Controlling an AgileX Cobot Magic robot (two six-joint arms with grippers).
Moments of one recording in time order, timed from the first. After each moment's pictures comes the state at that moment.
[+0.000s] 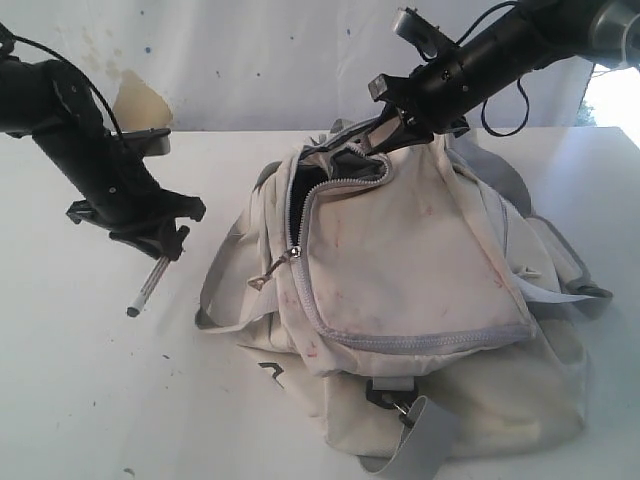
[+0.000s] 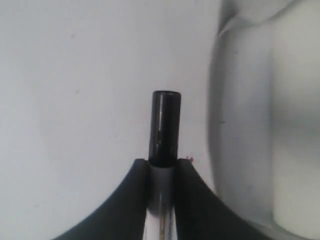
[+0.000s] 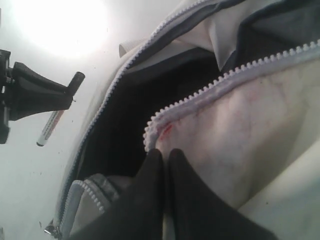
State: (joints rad) left arm -0.23 2.07 -1.52 -0.37 0.93 0.26; right arm 0.16 2.24 -2.01 0.80 1.21 -0.54
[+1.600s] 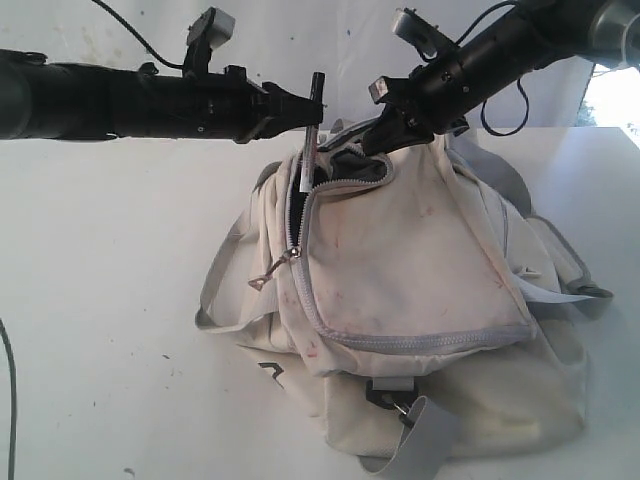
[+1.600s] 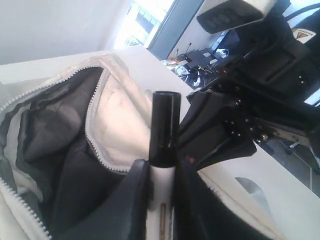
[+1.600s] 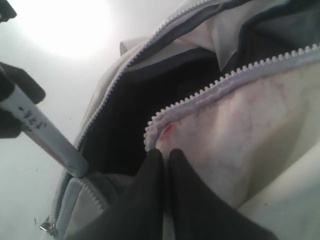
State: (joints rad) left arm -0.32 2.10 -1.53 -1.70 0.86 1.52; right arm 0.16 2.24 -2.01 0.79 1.21 -0.57
